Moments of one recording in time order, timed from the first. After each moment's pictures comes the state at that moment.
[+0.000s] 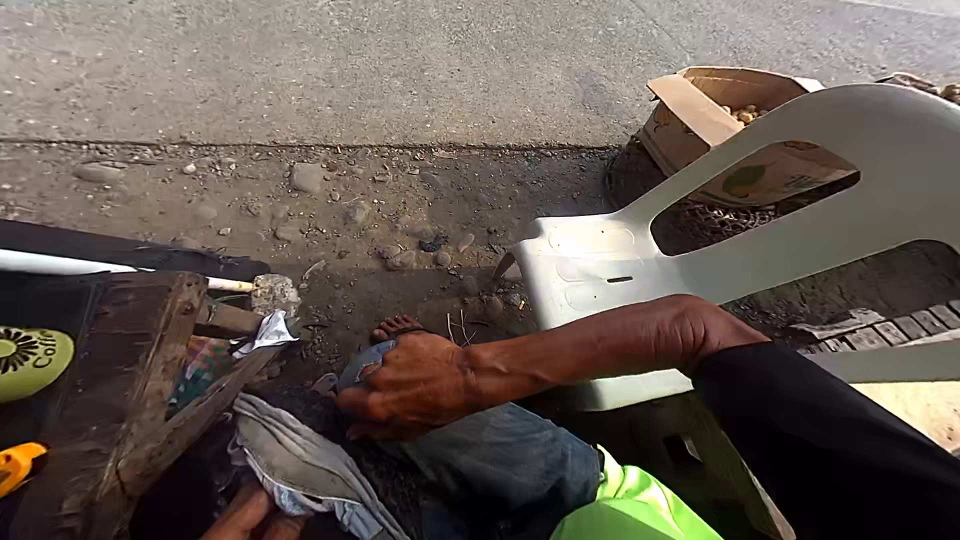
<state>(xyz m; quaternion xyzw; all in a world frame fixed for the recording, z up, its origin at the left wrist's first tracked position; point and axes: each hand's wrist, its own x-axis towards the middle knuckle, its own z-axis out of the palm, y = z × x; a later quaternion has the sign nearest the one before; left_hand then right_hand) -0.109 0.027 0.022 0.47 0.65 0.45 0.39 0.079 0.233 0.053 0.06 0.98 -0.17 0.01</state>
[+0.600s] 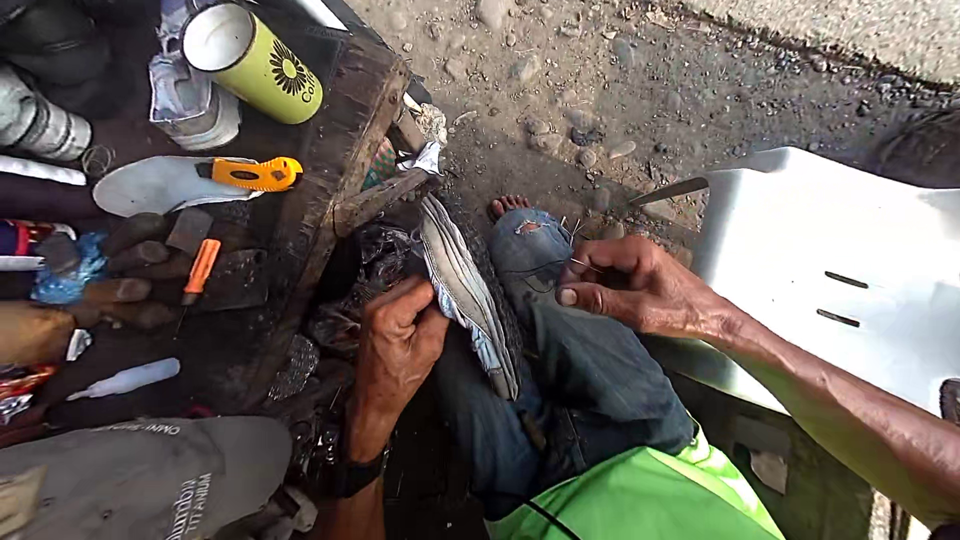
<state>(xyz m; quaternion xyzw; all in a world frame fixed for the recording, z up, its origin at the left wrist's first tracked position) -0.096 0.019 0.000 0.50 0.73 0.44 0.17 0.132 0.232 0.017 0.14 0.76 -0.63 -0.09</state>
